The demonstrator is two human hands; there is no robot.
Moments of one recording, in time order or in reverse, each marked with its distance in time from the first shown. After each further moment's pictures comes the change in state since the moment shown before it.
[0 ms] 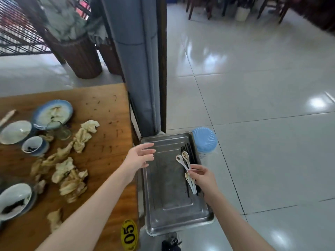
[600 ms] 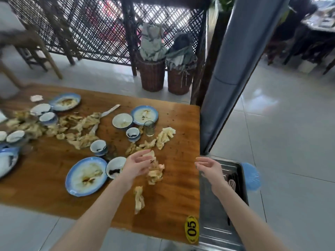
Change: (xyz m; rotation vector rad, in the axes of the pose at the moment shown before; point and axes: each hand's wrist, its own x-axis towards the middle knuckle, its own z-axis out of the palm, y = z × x) left_hand -0.150 -0.063 -0.227 -0.352 0.306 0.063; right_hand -0.089 -0.086 0.201 -0.241 -0.261 -0.241
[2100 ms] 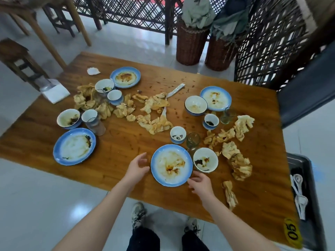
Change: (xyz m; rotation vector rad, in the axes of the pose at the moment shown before) left_hand 0.036 -0.099 -0.320 0.297 0.195 -0.162; right_hand -0.064 0.052 0.361 -0.142 -0.085 0.331
